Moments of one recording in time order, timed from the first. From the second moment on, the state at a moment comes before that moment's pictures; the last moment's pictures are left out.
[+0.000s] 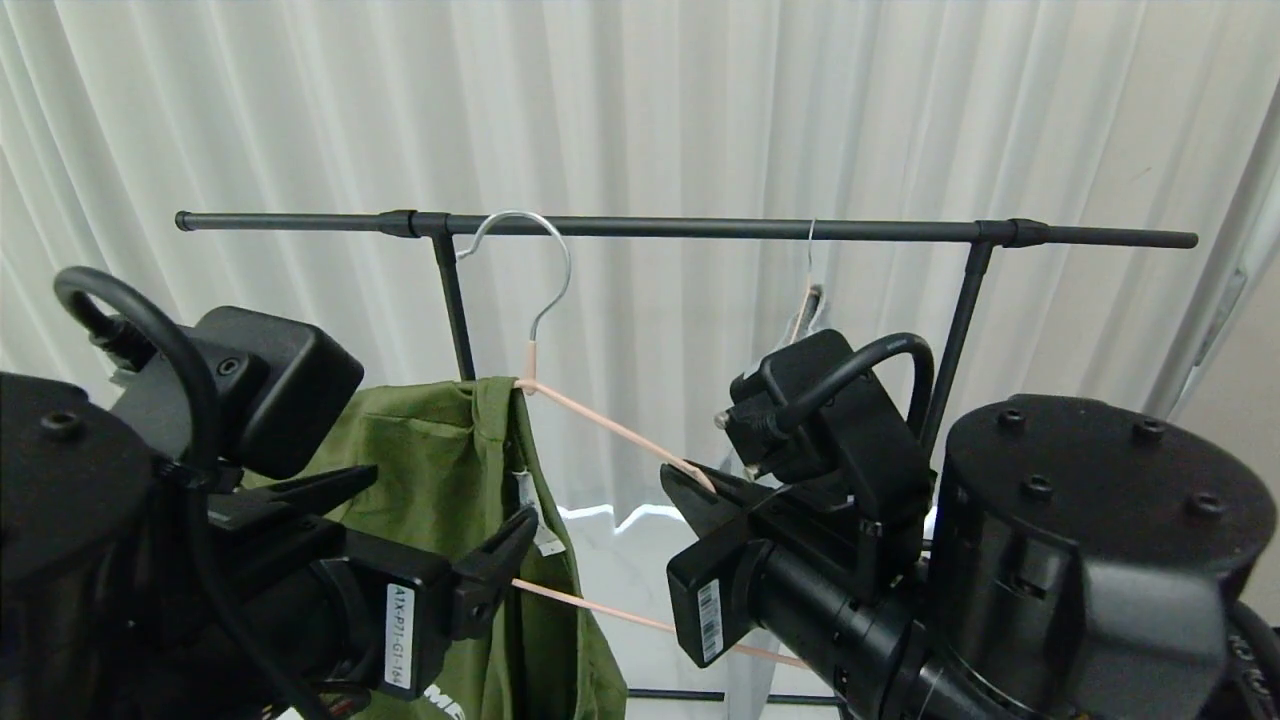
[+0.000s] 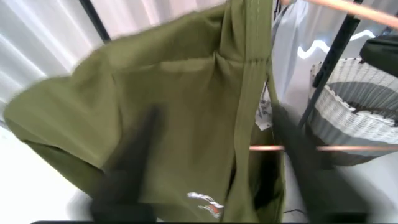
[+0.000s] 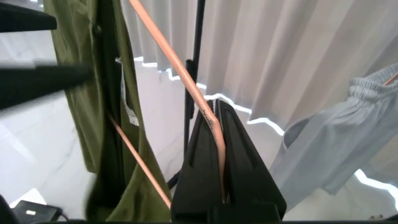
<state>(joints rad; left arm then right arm) -1.05 1.25 -0.83 0.12 0.75 -0.24 1.24 1.69 -0.89 -0.69 -0.50 0.10</state>
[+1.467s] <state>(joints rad) -0.80 0.97 -0.66 0.12 0.03 0.21 1.34 1.50 -0.40 -0.93 -0.50 -0.03</state>
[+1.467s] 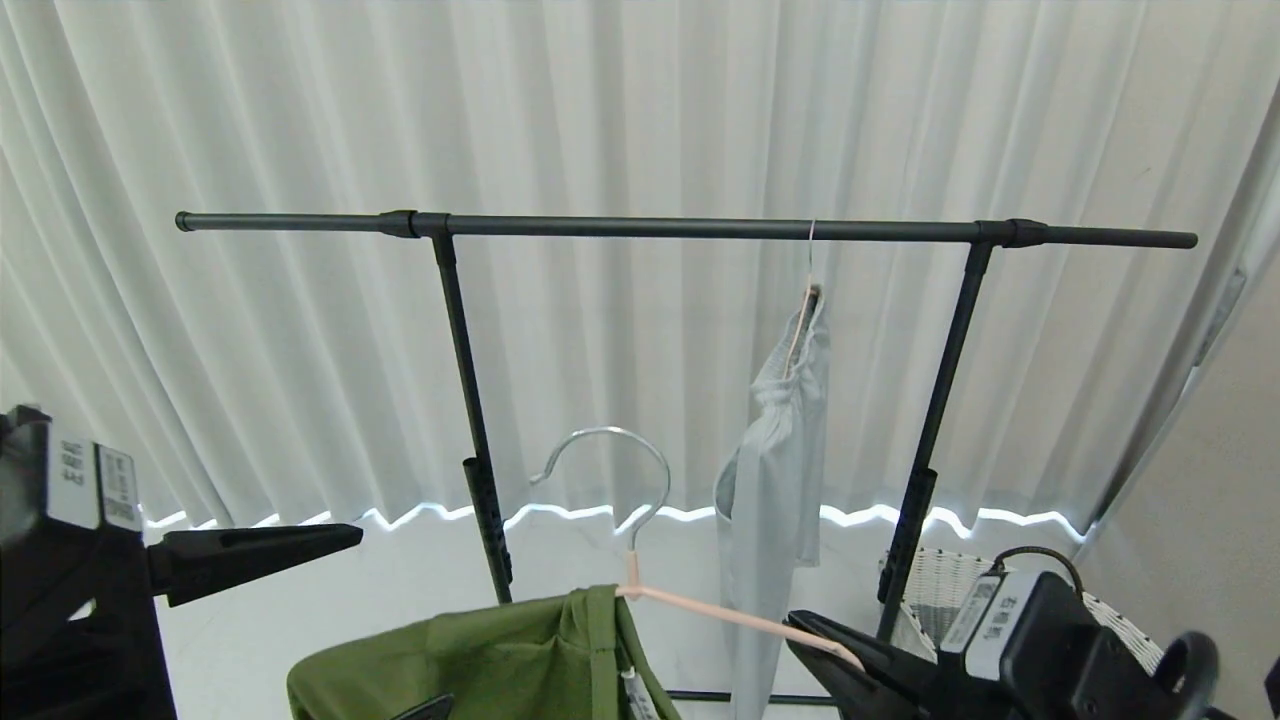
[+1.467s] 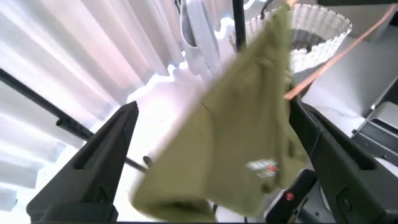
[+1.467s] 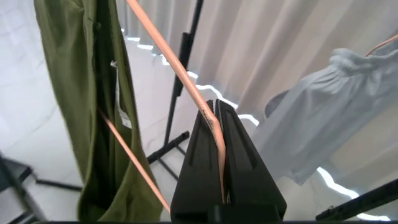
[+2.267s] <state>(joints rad) -0.91 1.01 -0.55 0.12 -0.11 0.29 1.47 1.48 -0.36 -0.94 -0.50 -0.04</state>
